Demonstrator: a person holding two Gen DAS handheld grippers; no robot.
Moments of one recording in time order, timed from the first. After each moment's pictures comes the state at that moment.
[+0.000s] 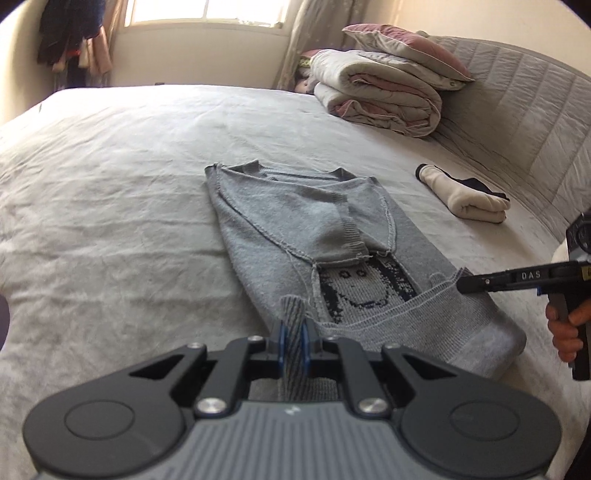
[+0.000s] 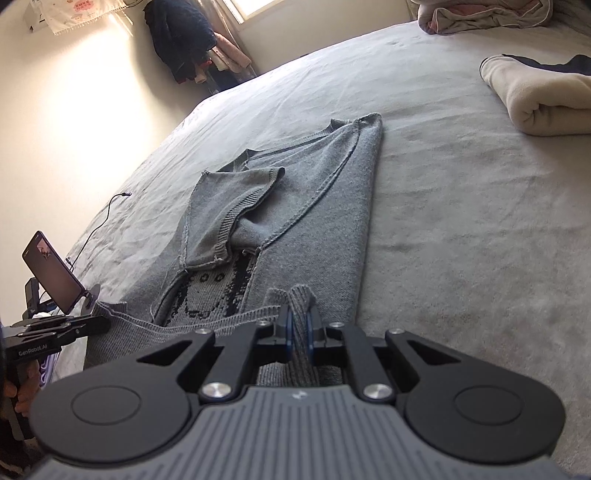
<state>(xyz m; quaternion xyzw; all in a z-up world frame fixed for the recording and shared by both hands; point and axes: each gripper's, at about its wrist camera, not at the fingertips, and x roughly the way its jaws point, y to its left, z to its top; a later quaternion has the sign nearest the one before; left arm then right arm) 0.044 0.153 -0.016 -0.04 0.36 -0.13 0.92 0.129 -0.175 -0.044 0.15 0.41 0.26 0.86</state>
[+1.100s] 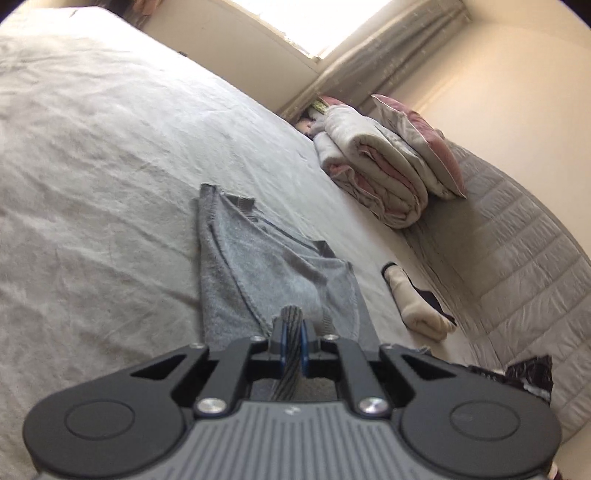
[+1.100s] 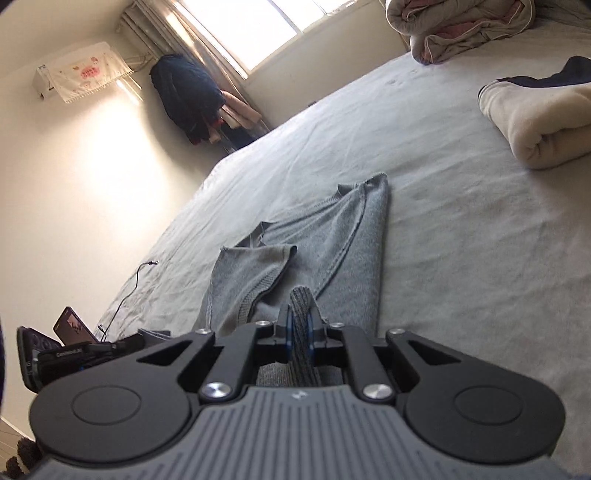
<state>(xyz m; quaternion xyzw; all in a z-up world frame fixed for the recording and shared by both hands) 0.108 0.209 -0.034 -0.30 0.32 -0.17 0.88 0.159 -0.198 -0.032 0.25 0.33 0.28 0.87</state>
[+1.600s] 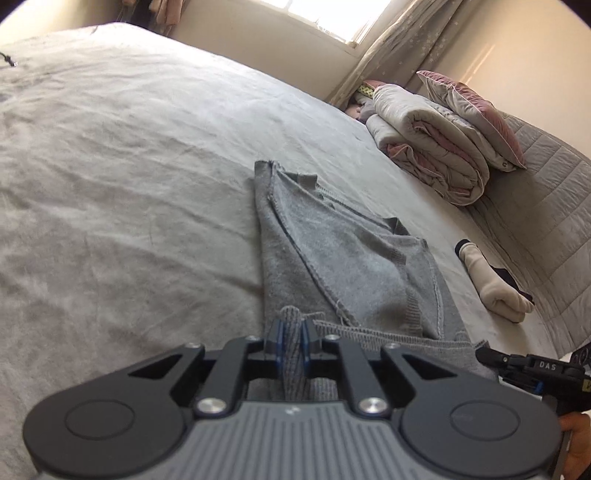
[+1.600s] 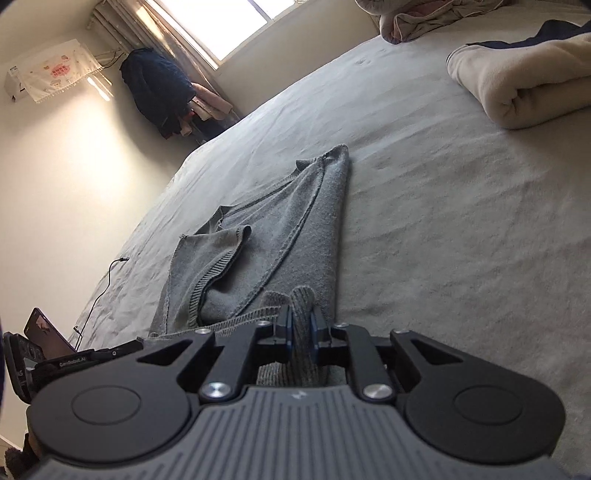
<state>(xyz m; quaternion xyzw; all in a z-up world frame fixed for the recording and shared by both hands) 0.127 0.188 -0.054 -0.21 0.34 -0.09 0.91 0.169 -0.201 -0.060 0.25 0.37 0.24 0.87</state>
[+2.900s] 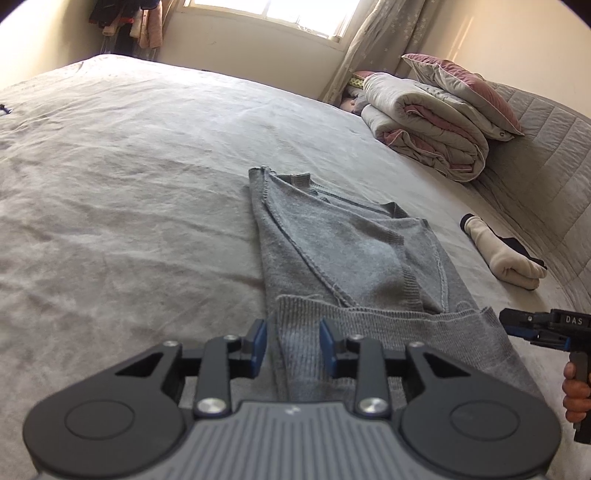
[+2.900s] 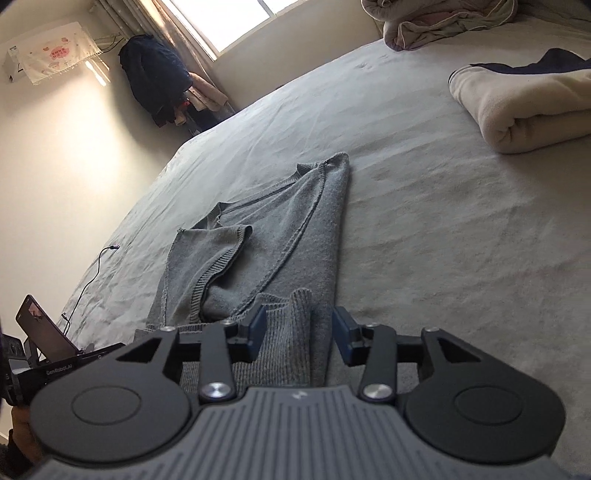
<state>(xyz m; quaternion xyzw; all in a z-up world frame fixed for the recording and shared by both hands) 0.102 0.181 -0.040 -0.15 0.36 -0.08 0.92 0.160 -0.203 -0.041 0.21 0.38 0.23 0.87</state>
